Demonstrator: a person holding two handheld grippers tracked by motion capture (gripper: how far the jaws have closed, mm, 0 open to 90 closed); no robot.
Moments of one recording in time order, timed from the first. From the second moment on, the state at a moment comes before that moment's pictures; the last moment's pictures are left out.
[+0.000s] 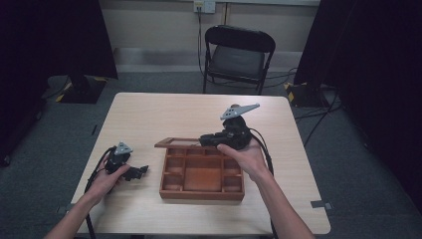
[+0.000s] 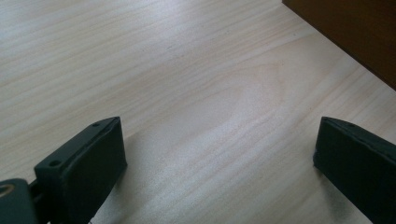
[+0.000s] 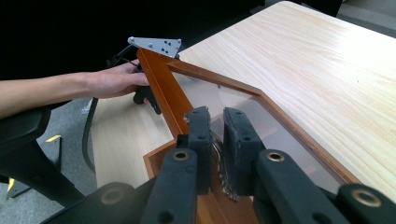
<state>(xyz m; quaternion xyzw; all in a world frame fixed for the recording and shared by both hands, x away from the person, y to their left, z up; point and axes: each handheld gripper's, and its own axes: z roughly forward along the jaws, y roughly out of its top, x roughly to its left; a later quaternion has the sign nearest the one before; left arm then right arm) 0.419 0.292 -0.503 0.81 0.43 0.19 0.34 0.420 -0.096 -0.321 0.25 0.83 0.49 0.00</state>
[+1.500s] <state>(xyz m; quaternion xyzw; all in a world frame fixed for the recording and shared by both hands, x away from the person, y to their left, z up) 0.419 0.291 -0.503 0.81 0.44 0.18 0.34 0.438 -0.098 -0.311 0.26 0.83 0.50 0.00</state>
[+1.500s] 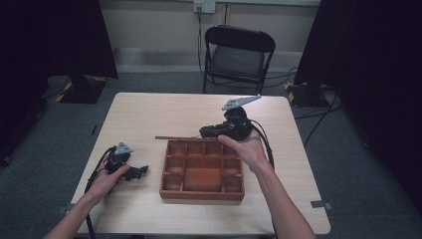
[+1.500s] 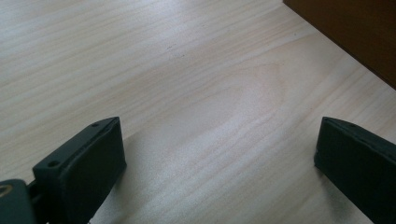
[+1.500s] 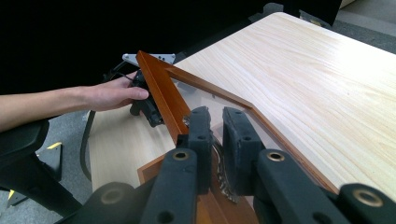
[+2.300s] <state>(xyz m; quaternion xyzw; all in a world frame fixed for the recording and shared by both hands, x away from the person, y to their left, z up) 0.419 0.291 -0.503 0.81 0.44 0.19 0.34 0.441 -0.097 -0.307 0.26 0.83 0.50 0.01</state>
